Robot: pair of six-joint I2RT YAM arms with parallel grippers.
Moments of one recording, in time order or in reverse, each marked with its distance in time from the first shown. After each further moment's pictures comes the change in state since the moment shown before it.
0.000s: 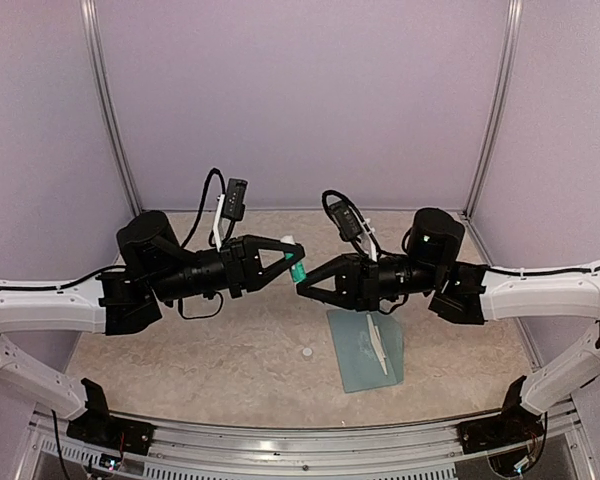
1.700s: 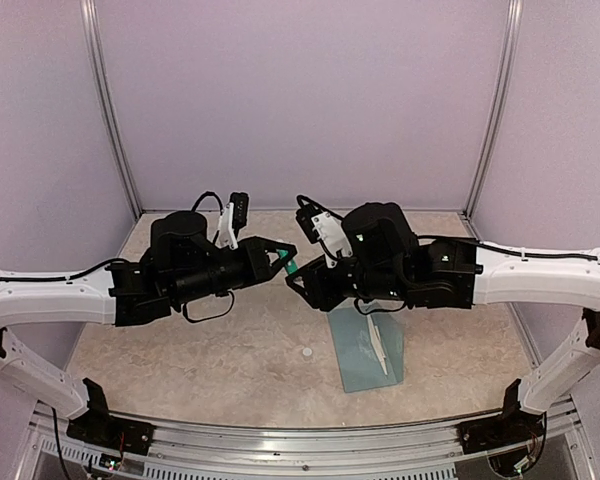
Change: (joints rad) left arm 0.005 0.067 0.085 -0.317 -0.401 -0.189; right arm 0.217 0.098 0.363 -0.797 0.954 -0.296
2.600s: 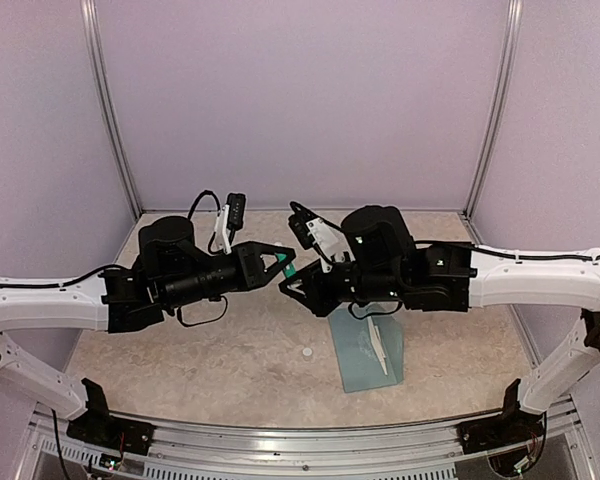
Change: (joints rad) left arm -0.007 -0.046 -0.050 0.057 0.056 0.046; right arm -0.007 0.034 0.011 0.051 -0.121 0.033
